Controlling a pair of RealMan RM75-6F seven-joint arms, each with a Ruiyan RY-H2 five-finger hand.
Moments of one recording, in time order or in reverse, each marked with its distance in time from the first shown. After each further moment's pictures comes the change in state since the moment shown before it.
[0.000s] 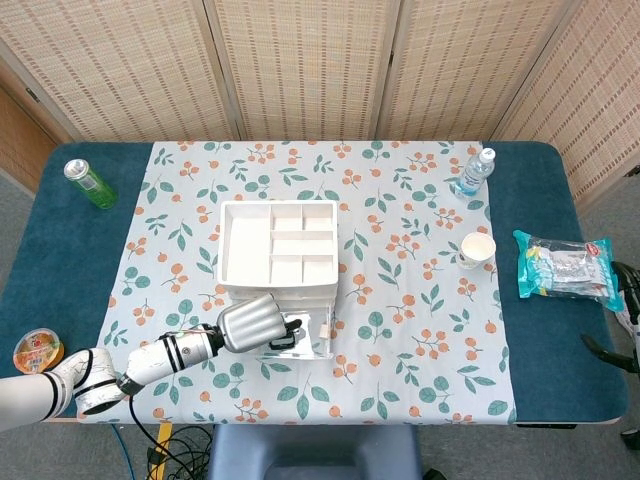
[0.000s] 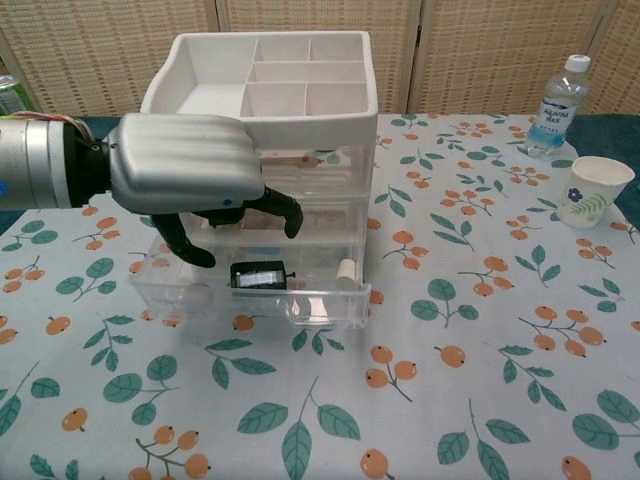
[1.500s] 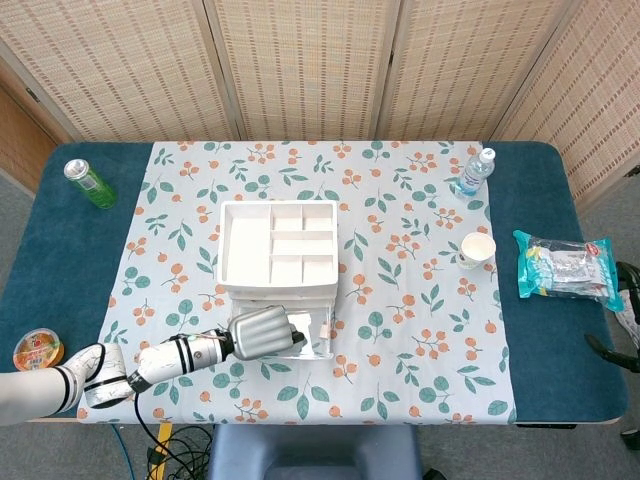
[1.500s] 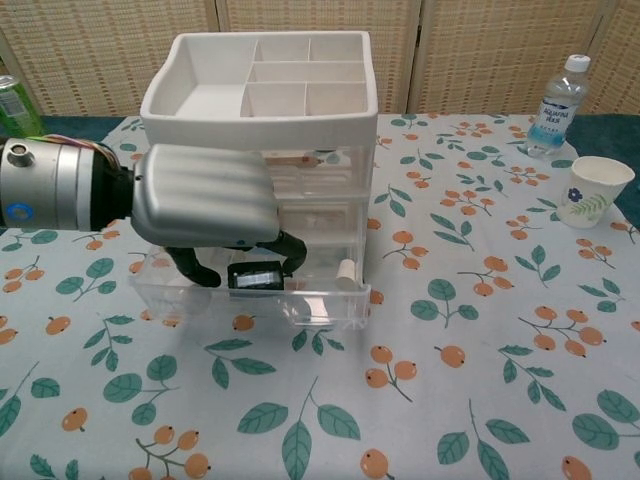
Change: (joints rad) left arm -0.041 -0.033 0.007 0.030 0.061 -0.083 0.014; right arm -0.003 -0.001 0.005 0.006 0.016 -0.005 0.006
